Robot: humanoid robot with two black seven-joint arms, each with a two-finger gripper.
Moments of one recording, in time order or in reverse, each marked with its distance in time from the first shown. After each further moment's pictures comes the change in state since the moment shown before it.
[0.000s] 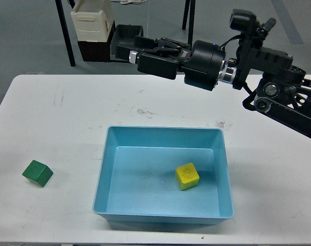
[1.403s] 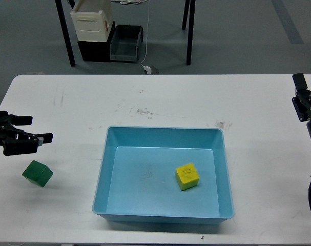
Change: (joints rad) left arm -0.269 0.733 0.737 -0.280 1.644 -0.074 -0.003; right arm -0.999 0.009 0.825 0.252 0.196 -0.035 -0.028
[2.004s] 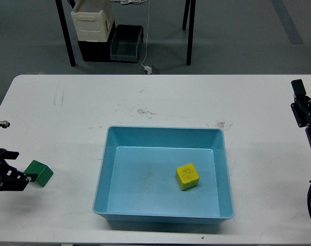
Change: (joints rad) left arm -0.070 -0.056 0.198 0.136 0.216 0.000 0.000; right arm -0.029 0.007 -0.004 0.000 0.001 0.000 0.003
